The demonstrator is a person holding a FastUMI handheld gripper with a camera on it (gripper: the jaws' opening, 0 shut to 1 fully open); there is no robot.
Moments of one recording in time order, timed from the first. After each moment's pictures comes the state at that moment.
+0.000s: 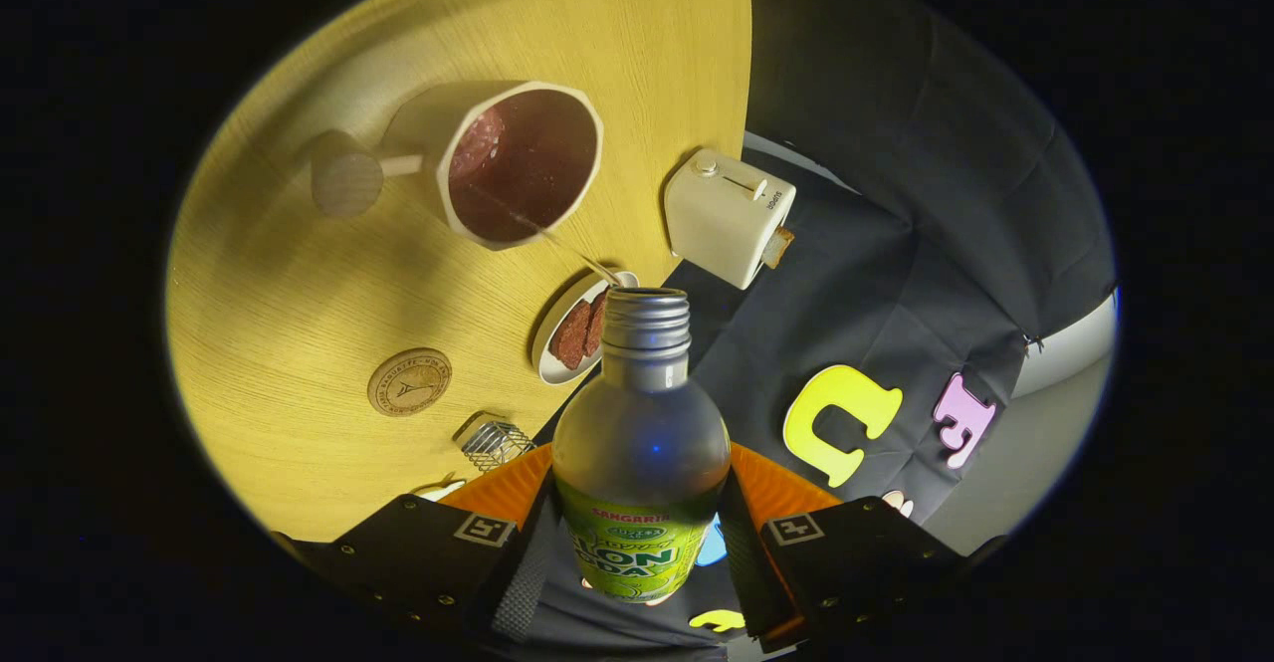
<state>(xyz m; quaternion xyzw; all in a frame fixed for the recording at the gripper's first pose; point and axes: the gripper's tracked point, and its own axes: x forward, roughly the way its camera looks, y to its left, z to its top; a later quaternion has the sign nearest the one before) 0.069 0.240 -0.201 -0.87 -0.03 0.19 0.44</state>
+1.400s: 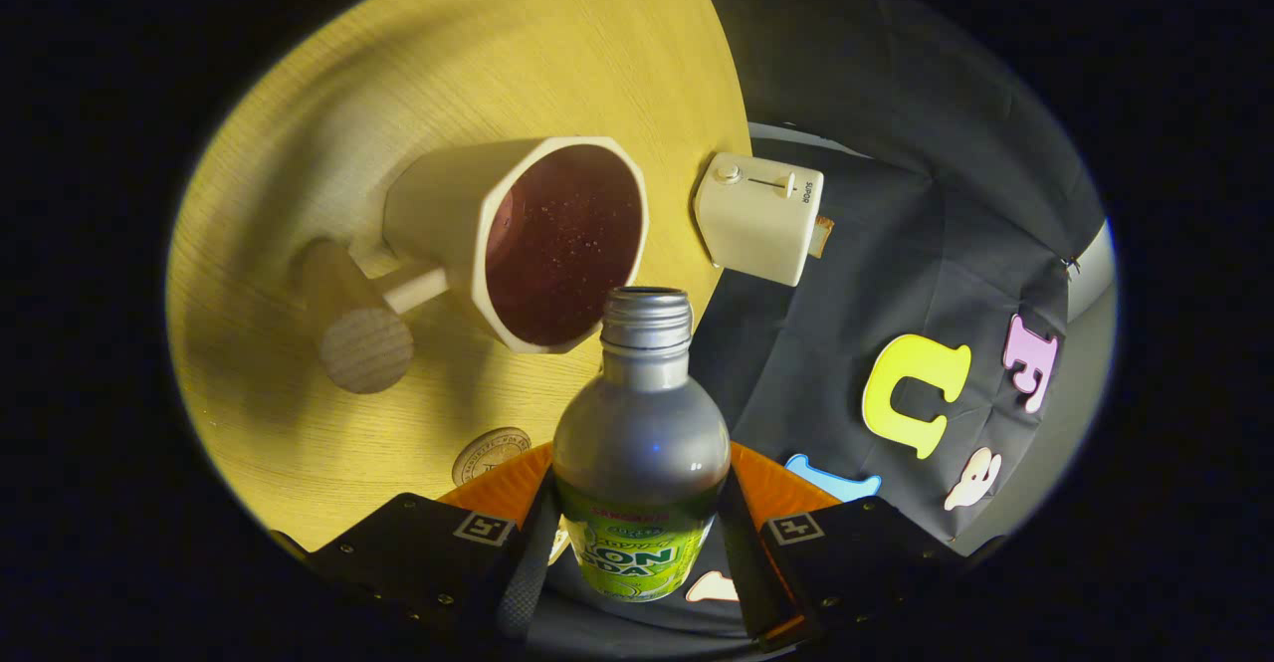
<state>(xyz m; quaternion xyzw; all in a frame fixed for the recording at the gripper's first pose) 0.064 0.242 -0.267 -0.81 0.04 0.25 0.54</state>
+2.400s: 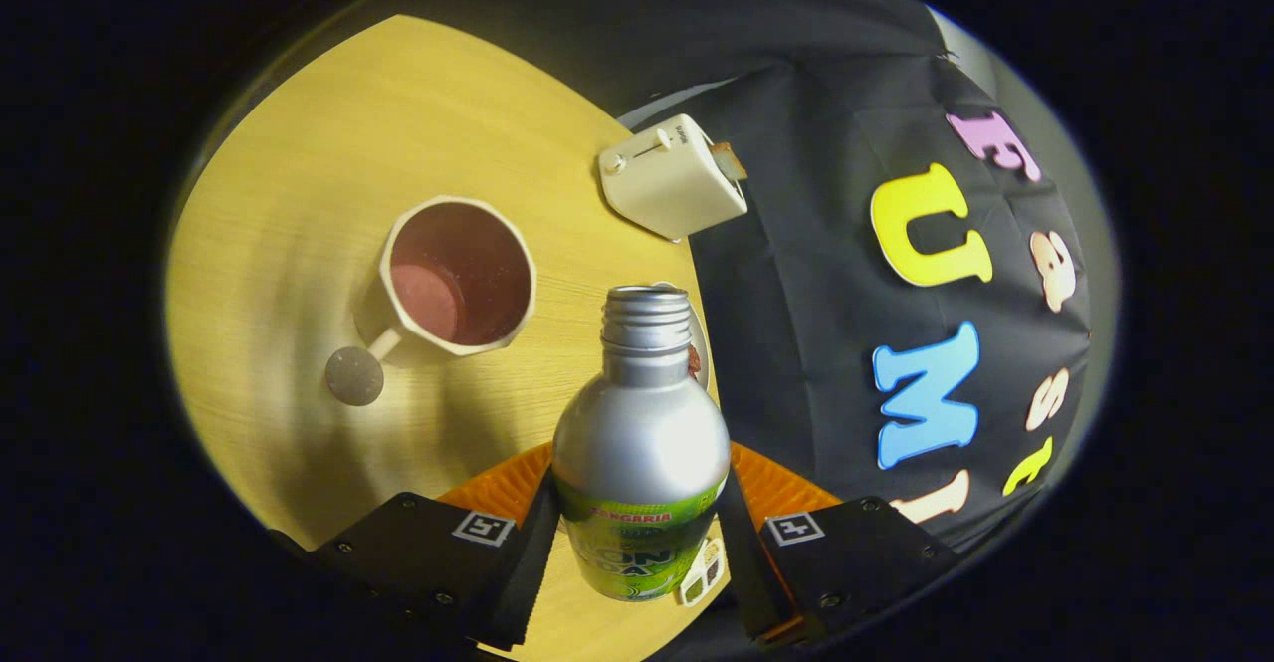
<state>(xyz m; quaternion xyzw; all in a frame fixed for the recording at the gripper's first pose) 0.058 0.211 -0.268 -0.57 0.14 0.27 0.76</state>
